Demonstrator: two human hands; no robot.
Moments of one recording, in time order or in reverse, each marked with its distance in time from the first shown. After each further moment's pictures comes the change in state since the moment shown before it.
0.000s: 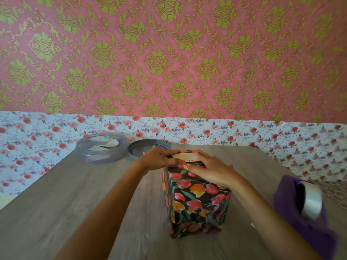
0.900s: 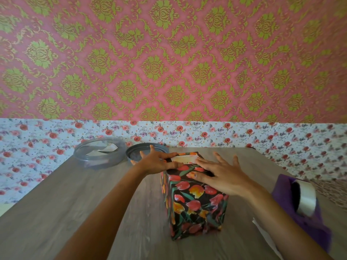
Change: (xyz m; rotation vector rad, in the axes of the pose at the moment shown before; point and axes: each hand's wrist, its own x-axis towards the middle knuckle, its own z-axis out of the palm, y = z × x) left_hand 0.004 -0.003 0.003 0.133 0.009 -0.019; right_hand -0.036 0.011 -0.010 -0.237 0.047 -0.116
